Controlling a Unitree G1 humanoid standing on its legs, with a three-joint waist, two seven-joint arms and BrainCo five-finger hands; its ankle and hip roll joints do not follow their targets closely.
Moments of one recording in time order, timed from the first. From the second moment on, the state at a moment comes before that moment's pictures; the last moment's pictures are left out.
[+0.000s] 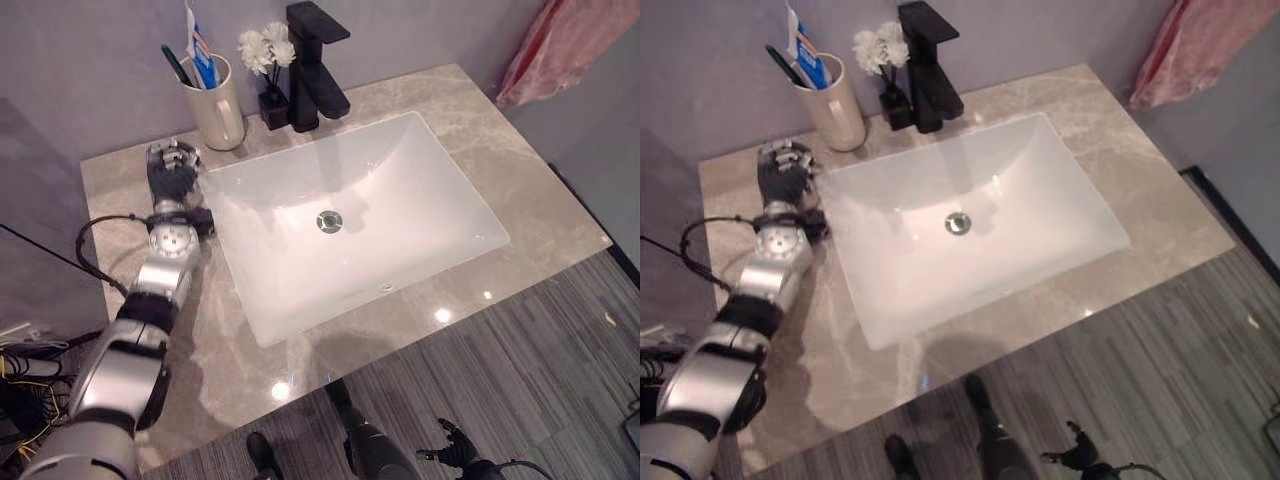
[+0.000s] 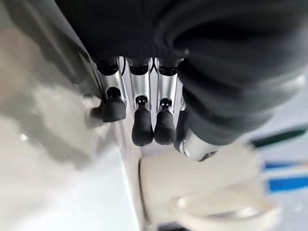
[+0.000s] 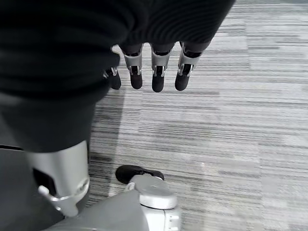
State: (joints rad) left arm -0.59 0.51 -0.17 0.51 -0.36 -0.26 0.47; right arm 0.09 -0.36 0.39 1.00 0.00 -0.15 -0.19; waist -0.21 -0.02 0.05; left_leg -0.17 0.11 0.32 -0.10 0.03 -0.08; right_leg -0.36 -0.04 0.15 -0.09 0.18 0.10
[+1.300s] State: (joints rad) left arm -0.06 0.09 -0.03 1.26 -0.61 -0.12 0.13; right arm 0.00 -0.42 0.33 1.16 -0.09 -0.11 -0.21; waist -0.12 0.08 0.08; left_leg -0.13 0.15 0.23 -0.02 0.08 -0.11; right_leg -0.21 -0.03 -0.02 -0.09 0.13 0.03
